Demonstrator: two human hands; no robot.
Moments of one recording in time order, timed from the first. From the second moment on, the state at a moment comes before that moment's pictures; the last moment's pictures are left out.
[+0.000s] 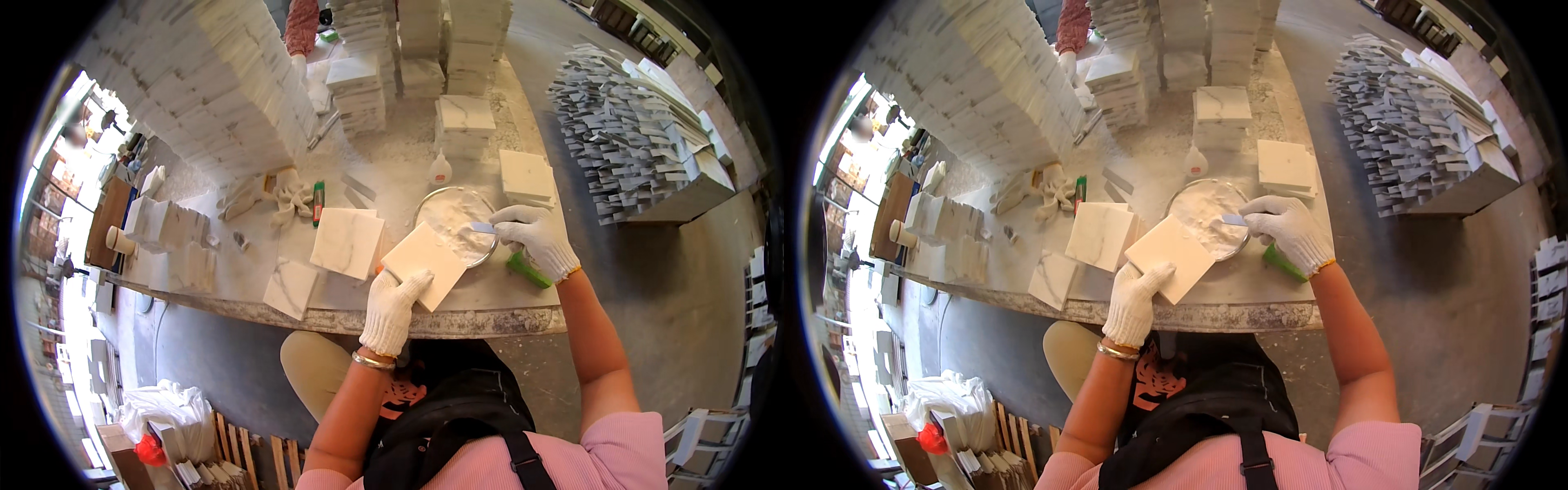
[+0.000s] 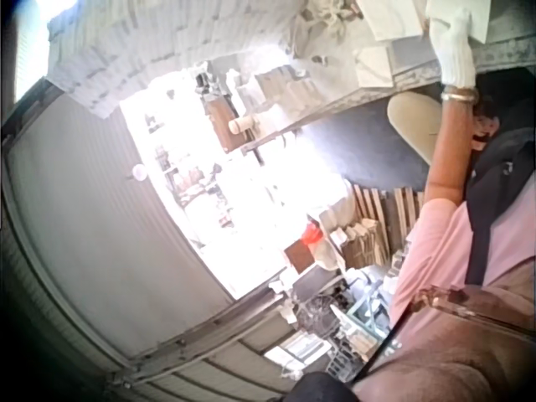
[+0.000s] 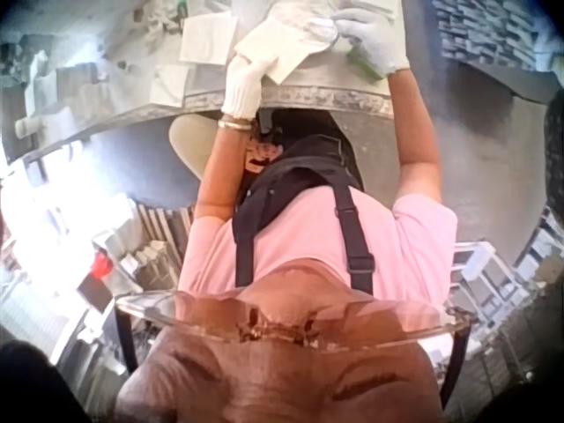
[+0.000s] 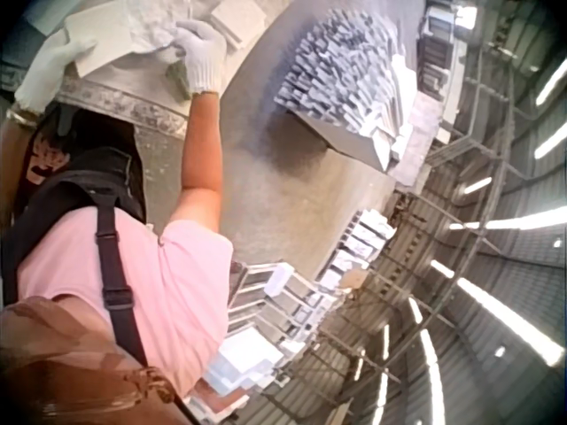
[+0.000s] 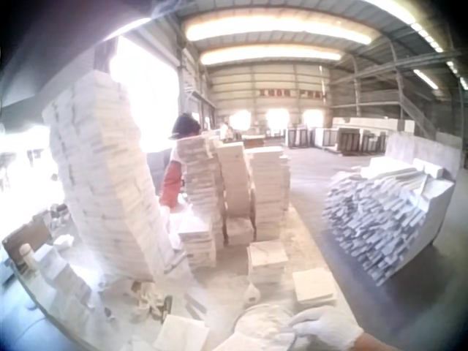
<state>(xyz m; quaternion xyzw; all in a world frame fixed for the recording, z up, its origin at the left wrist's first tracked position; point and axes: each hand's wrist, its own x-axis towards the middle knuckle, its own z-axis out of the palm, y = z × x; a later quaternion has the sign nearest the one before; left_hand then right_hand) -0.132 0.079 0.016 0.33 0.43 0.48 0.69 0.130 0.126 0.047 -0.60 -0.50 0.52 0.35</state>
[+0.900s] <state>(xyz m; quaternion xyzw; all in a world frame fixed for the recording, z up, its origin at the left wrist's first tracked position) -0.116 0.056 0.036 0.36 0.44 0.46 0.68 0.160 0.004 0.016 -0.66 -0.64 0.10 0.38</state>
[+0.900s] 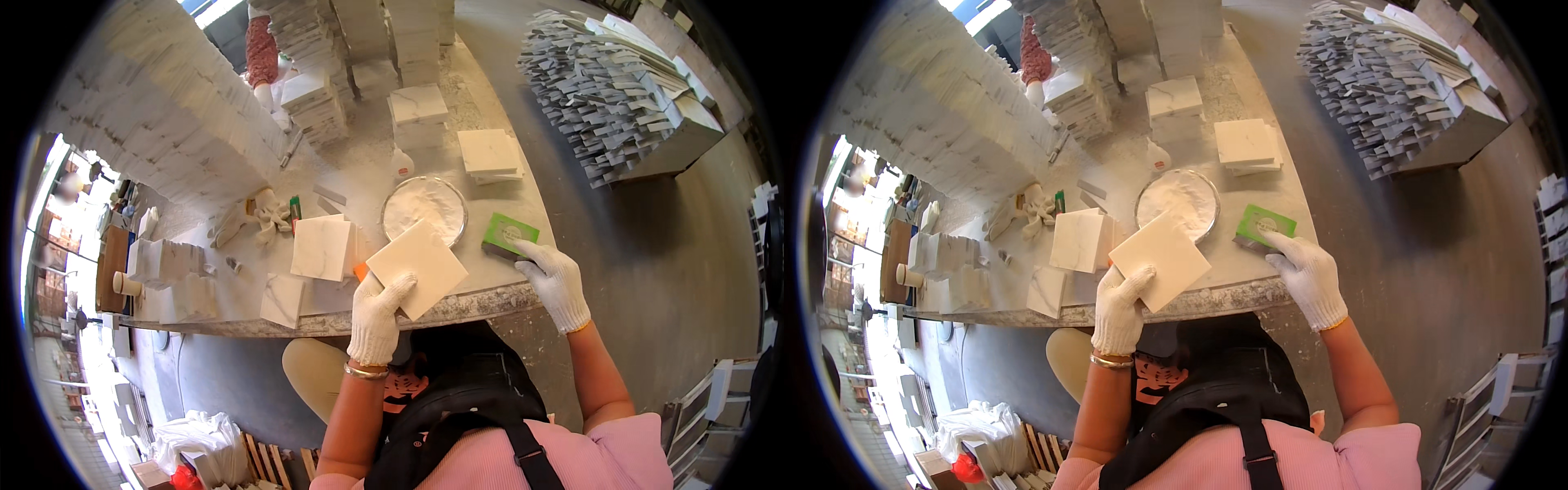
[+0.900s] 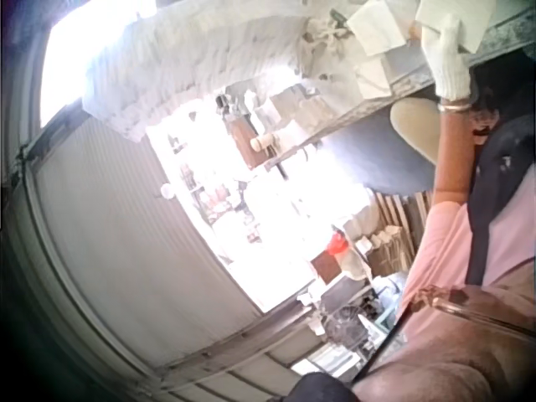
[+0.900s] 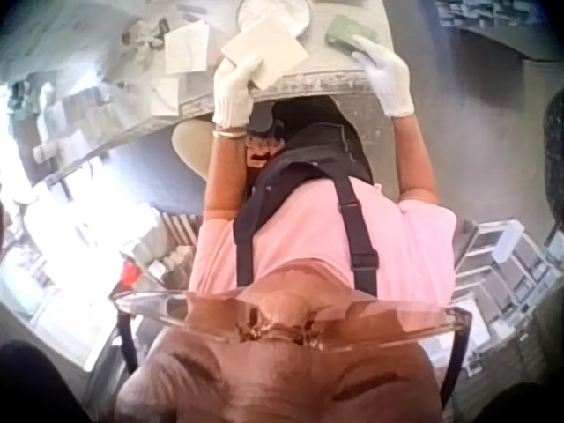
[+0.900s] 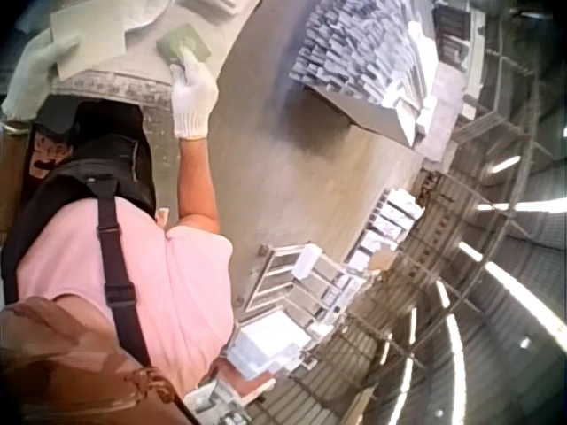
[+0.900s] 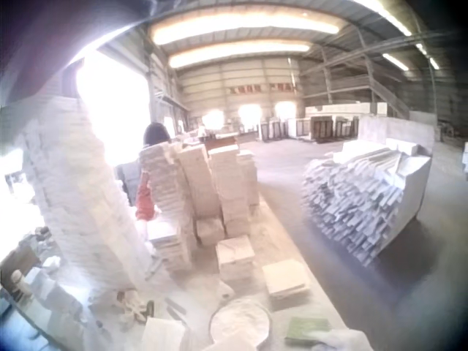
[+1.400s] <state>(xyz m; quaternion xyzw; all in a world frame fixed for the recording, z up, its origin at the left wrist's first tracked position) -0.043 0.045 -0.020 0.35 0.39 0.25 0.82 0.217 0.024 -0.009 -0.72 -0.62 0.03 0.31</state>
